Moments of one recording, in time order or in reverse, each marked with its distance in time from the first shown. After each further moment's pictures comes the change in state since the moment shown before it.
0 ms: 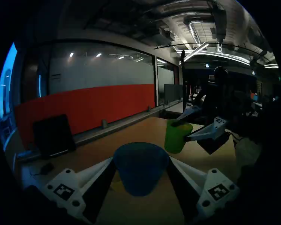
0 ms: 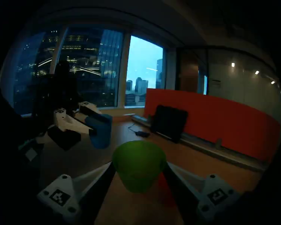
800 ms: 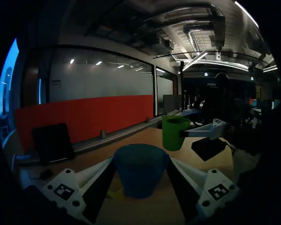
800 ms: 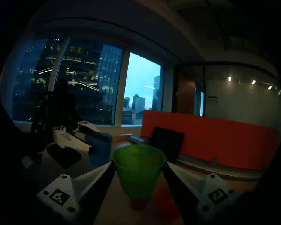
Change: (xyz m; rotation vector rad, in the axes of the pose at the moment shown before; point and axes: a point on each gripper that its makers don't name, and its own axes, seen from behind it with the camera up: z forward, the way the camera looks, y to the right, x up) left arm 0.030 0.005 -0.004 -0.011 0.086 -0.014; right arm 0.064 -0.001 0.007 -0.032 0.154 -0.019
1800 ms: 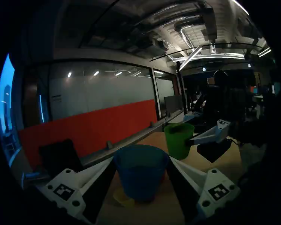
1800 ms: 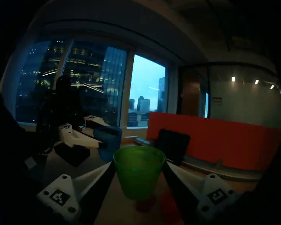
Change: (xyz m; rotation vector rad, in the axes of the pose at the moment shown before) left arm 0.032 -0.003 0.001 0.043 0.041 0.145; right arm 0.003 -0.019 0.000 0.055 0.012 0.002
